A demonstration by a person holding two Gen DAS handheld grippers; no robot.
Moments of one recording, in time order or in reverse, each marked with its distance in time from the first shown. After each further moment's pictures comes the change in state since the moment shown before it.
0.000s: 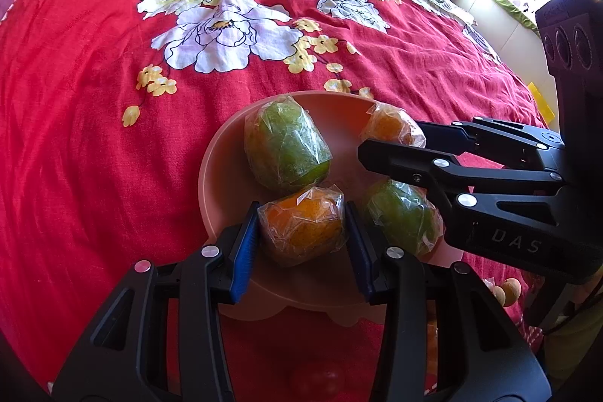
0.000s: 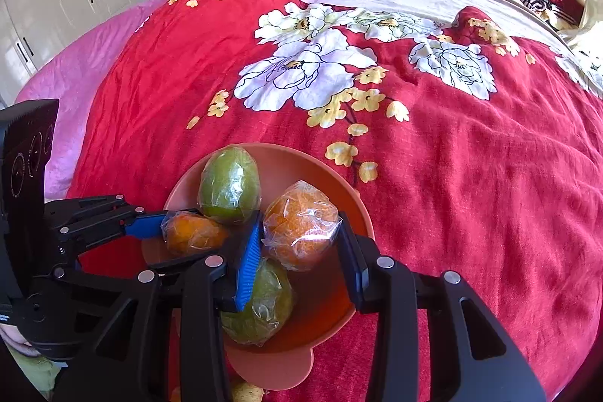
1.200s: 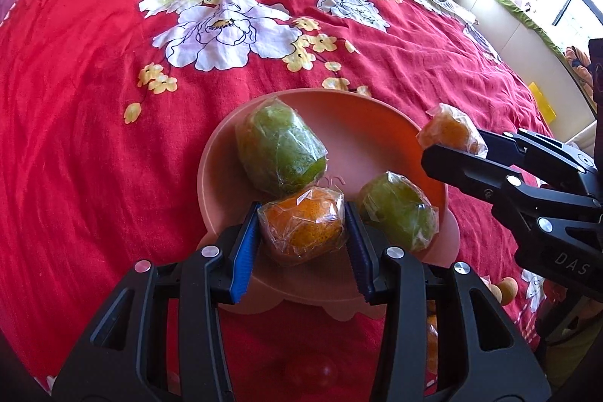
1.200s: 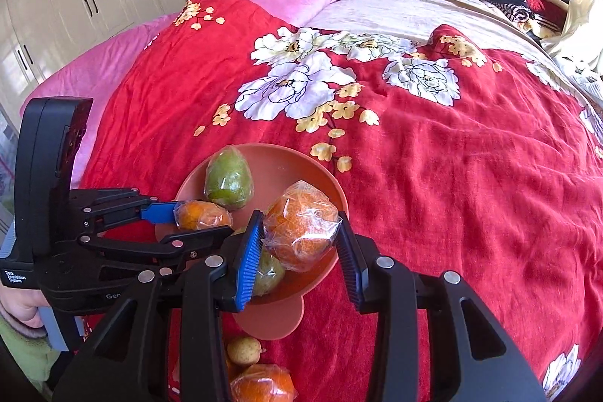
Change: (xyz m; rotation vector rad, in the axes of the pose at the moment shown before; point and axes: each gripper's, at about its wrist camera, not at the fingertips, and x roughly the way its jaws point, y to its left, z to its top) left arm -0.003 -0.002 -0.001 -0.008 0.006 0.004; right arm -0.041 0.000 -0.019 0.005 -0.086 -0.032
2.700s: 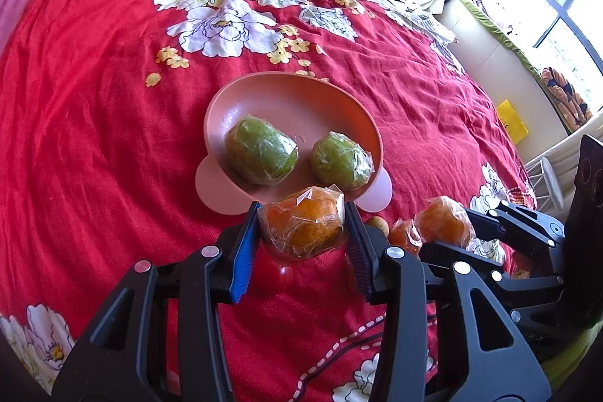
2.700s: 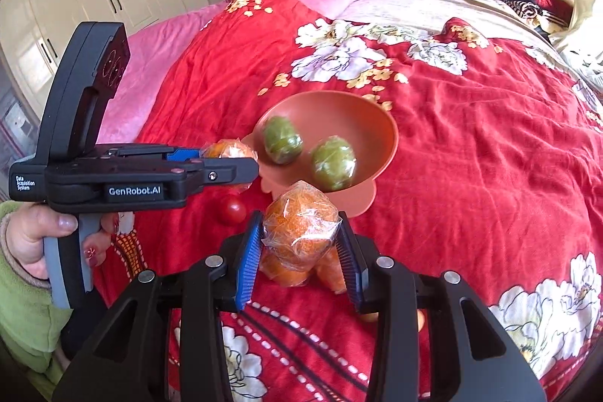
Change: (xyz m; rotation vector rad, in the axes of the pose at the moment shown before) left arm -0.058 -0.006 -0.037 -0.063 -0.032 -0.107; right arm -0.066 0.043 -0.067 -0.002 -0.008 0.065
